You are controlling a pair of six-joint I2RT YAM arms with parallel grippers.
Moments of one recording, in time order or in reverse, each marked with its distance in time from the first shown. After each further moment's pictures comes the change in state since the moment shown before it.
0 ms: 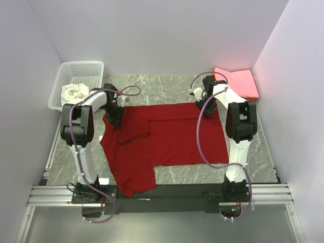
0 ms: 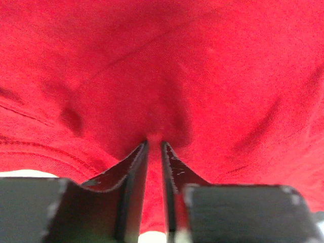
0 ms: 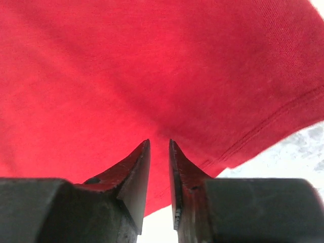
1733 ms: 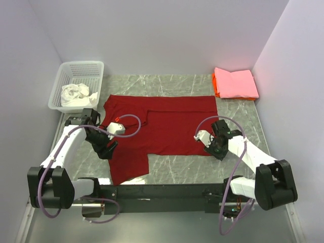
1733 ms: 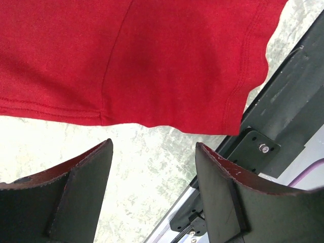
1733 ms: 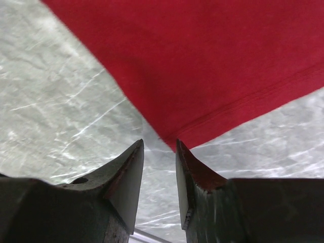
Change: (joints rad) left arm 0.065 -0.795 -0.554 -0.281 0.209 0.666; right arm 0.104 -0.911 -1.087 0.206 0.094 -0.174
